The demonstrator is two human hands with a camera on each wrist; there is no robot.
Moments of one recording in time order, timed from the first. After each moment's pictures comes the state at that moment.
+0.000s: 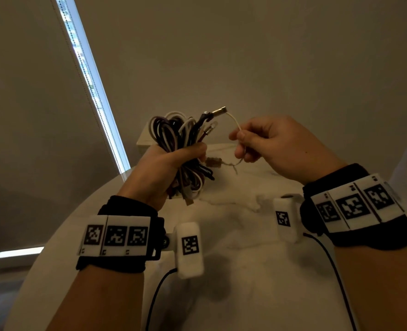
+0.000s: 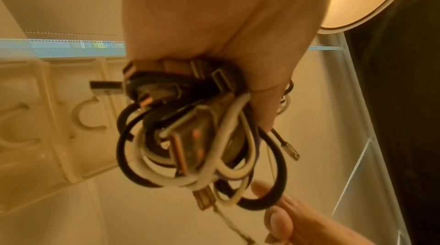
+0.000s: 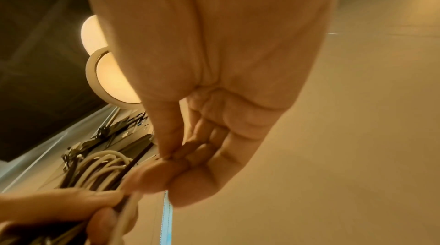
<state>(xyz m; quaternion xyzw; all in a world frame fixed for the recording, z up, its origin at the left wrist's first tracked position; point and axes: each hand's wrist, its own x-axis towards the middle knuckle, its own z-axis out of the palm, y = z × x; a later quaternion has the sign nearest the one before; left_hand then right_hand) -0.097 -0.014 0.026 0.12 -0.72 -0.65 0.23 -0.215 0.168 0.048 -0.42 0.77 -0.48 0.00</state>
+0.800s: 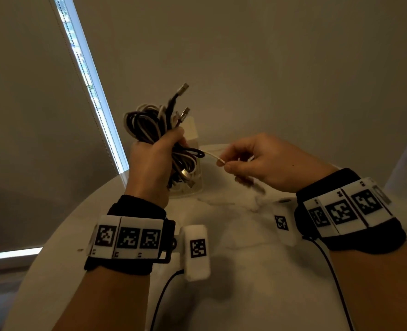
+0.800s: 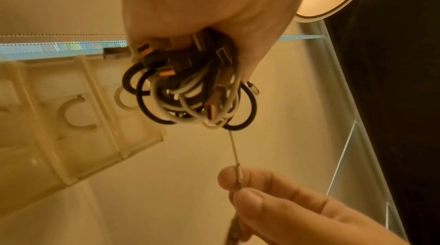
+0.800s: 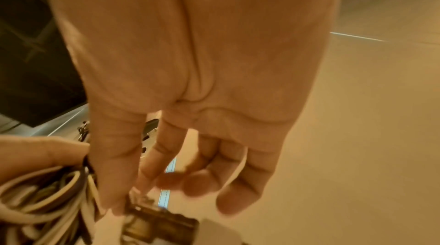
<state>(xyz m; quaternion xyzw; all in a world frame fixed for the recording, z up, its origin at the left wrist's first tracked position) -0.113 -0.013 0.022 0.16 -0.60 -0.69 0.39 -0.211 0.164 0.039 -0.47 0.80 -0.36 0.06</state>
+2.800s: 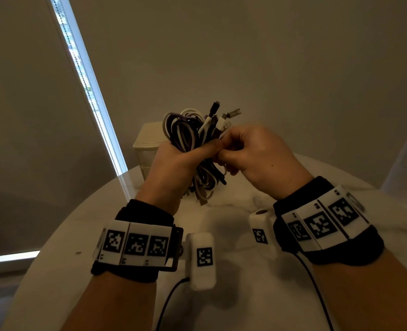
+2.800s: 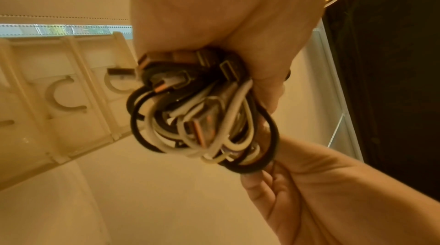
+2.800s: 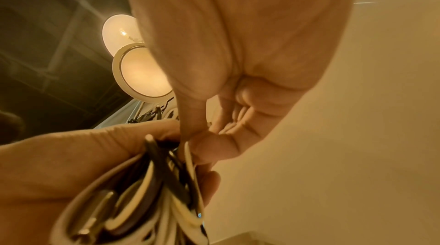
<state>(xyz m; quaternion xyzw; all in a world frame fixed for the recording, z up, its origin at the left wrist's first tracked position) -0.108 0.010 0.026 0.03 -0.73 -0.63 0.26 -0.195 0.146 0.037 -0.40 0.78 -0.48 -0.04</state>
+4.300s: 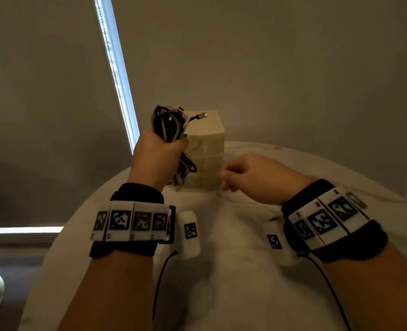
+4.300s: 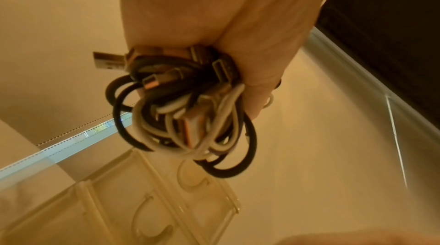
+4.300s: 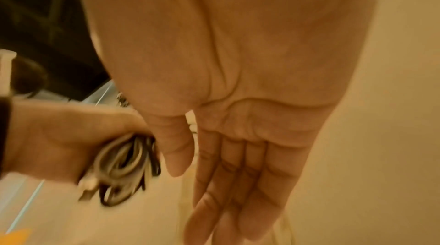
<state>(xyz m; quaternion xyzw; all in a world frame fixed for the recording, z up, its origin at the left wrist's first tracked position) -0.088 -0.064 0.017 0.25 -0.76 -0.47 0.38 -0.184 0.100 0.016 -0.43 0.85 -0.26 0.11</state>
